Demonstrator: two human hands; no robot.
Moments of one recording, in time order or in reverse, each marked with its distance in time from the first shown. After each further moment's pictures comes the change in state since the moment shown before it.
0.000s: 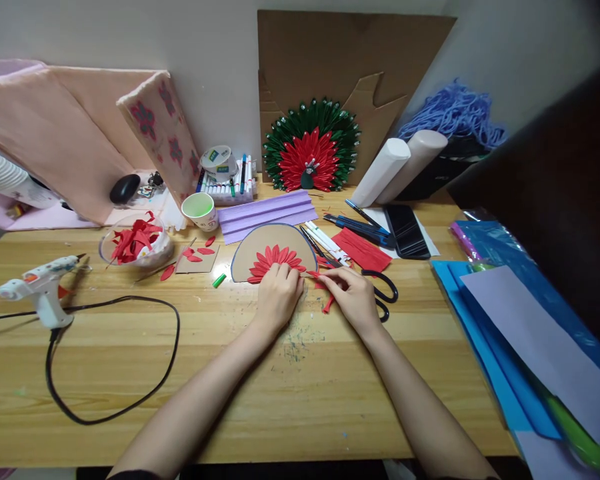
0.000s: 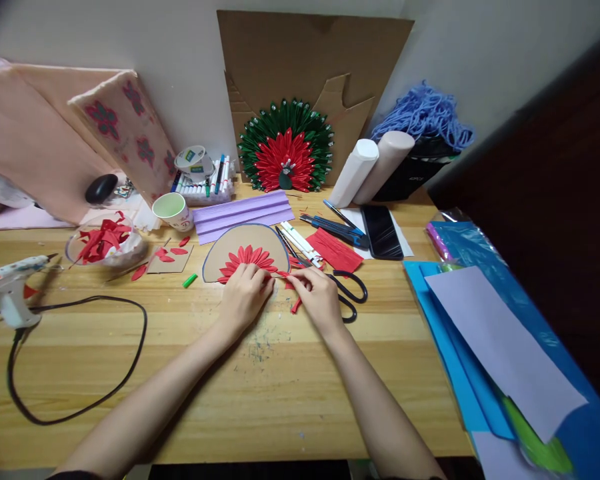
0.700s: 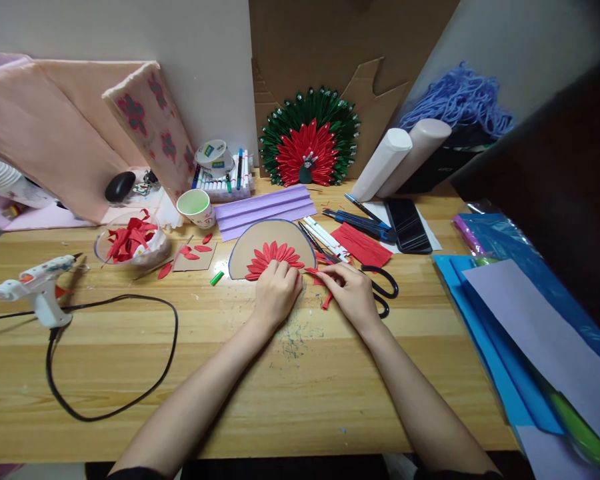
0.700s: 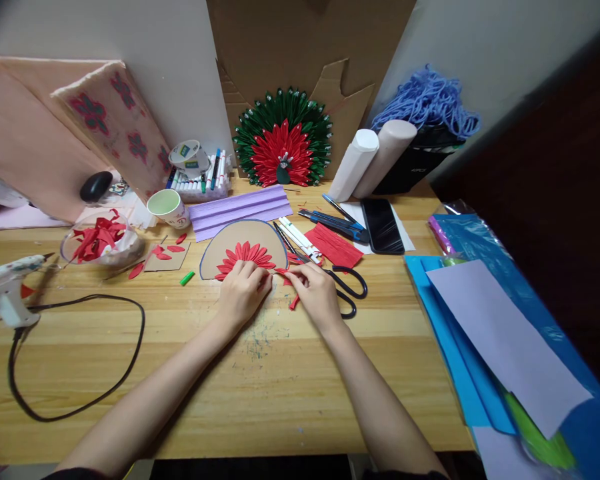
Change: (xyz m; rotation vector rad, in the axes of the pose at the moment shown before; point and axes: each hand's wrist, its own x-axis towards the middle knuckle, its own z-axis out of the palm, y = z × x) left_hand -0.001 -0.001 0.005 0.009 0.093 0.050; right_hand 0.000 0.002 0.000 -0.051 -0.024 -0.035
